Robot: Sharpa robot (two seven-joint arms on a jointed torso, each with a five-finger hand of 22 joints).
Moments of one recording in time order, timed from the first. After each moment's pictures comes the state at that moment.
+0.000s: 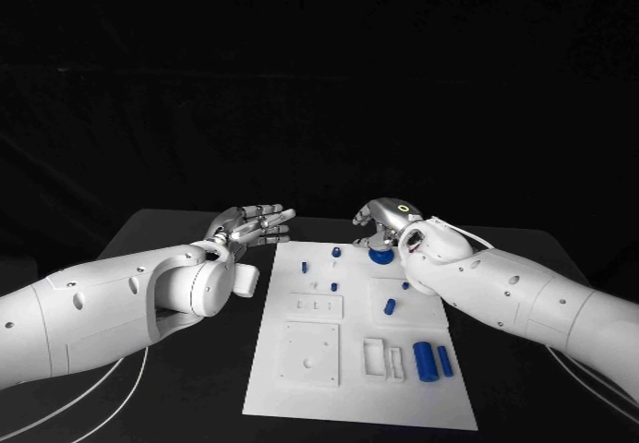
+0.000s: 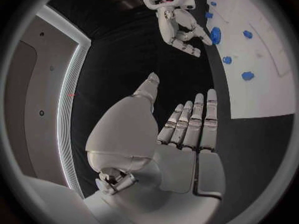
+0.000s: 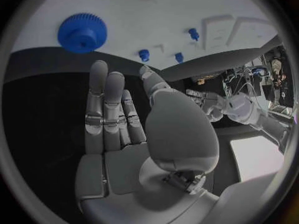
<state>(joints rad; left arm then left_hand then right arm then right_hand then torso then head) 1.40 -0.73 -0.19 1.42 0.05 -0.46 0.32 1.34 -0.07 0.07 0.05 0.08 0.61 0.18 0.05 0.05 0.69 0.19 0.05 0.05 0.83 0.18 0.06 0.06 0.09 0.76 0.19 0.27 0.07 1.20 -0.48 0.12 1.01 -1.67 -0.41 -0.12 1.40 -0.17 0.17 -0.01 0.18 1.03 0.12 0.06 0.06 1.07 0.10 0.06 0.06 1.42 -0.01 0.84 0.43 0.16 1.47 -0.03 0.30 0.79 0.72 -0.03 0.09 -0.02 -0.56</state>
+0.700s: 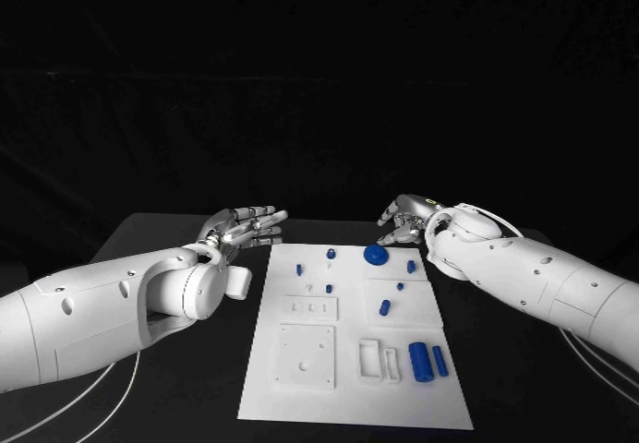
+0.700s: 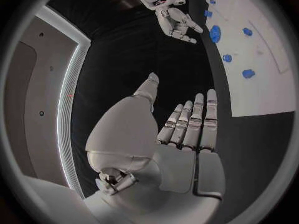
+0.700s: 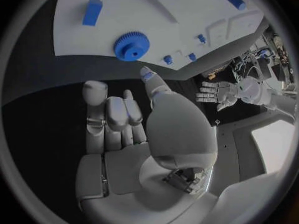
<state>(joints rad) 1.40 -0.74 -0.19 1.42 0.05 -0.46 0.32 1.34 -0.07 0.07 0.05 0.08 0.61 0.17 0.05 0.05 0.69 0.18 0.05 0.05 0.84 0.19 0.06 0.06 0.09 0.76 0.19 0.27 0.07 1.22 -0.55 0.19 0.94 -1.55 -0.18 -0.11 1.33 -0.15 0.09 -0.06 0.32 1.01 0.10 0.06 0.06 1.32 0.00 1.23 1.25 1.44 -0.07 1.15 1.11 0.09 1.46 -0.09 0.68 1.23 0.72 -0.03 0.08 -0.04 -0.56</state>
